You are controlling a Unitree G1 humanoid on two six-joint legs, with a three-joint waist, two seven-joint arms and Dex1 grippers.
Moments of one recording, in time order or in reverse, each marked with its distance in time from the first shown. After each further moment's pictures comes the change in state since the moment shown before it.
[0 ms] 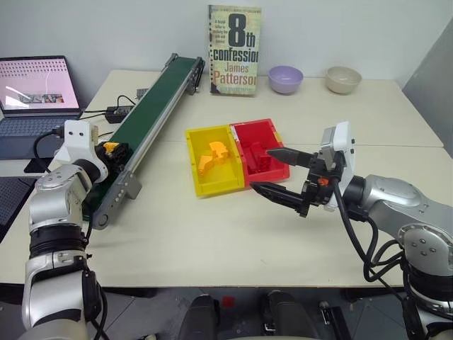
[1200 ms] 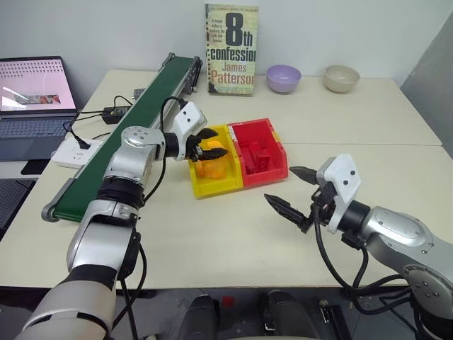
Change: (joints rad) left arm -0.402 -0.190 -0.477 0.262 0.131 -0.274 -0.573; right arm 0.238 -0.028 0.005 -0.220 -0.167 0.056 -0.264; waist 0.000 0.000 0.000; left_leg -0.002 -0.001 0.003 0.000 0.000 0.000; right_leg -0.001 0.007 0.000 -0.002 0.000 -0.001
